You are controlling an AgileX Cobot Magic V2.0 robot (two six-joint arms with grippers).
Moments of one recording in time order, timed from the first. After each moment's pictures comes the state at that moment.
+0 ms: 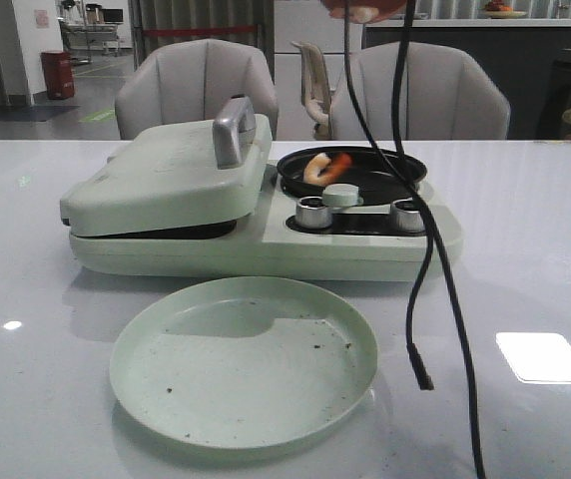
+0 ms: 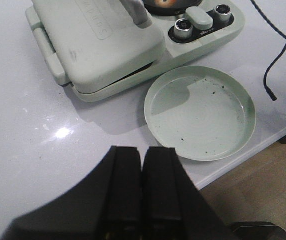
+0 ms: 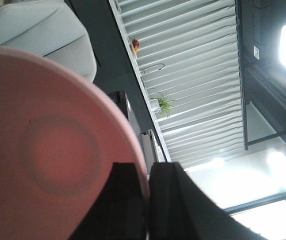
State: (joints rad) left arm -0.55 0.69 -0.86 0.00 0.90 0.02; right arm 0.63 2.03 -1.91 -1.70 1.00 0.47
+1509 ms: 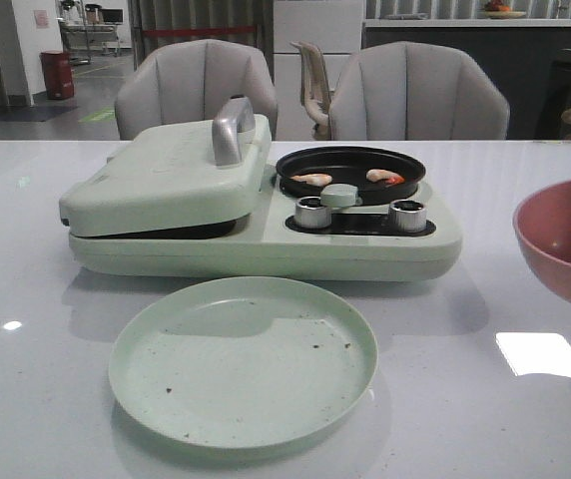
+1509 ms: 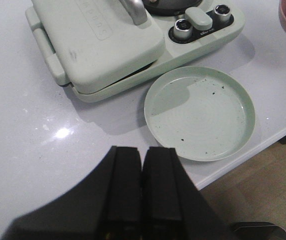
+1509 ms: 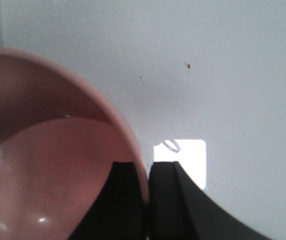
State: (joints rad) left arm -0.55 0.69 -0.86 0.00 0.90 0.02; right arm -0.07 1.48 -0.98 -0.04 0.81 0.09
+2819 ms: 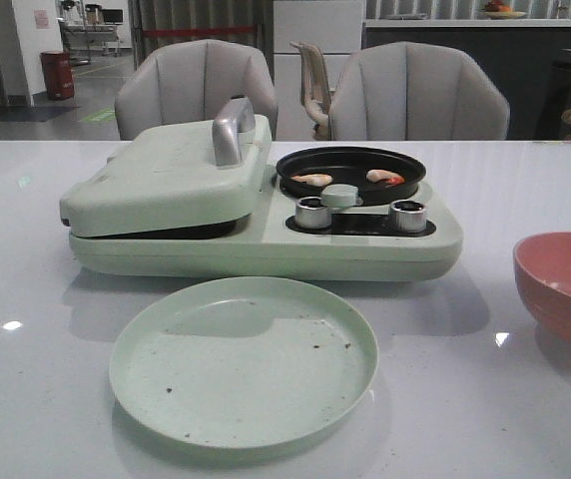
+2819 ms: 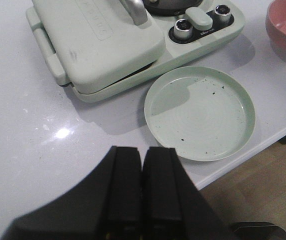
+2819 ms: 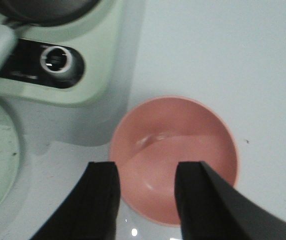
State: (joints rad) left arm -0.55 0.69 -0.86 0.00 0.90 0.02; right arm 0.11 1.15 -0.95 0.04 0.73 0.01
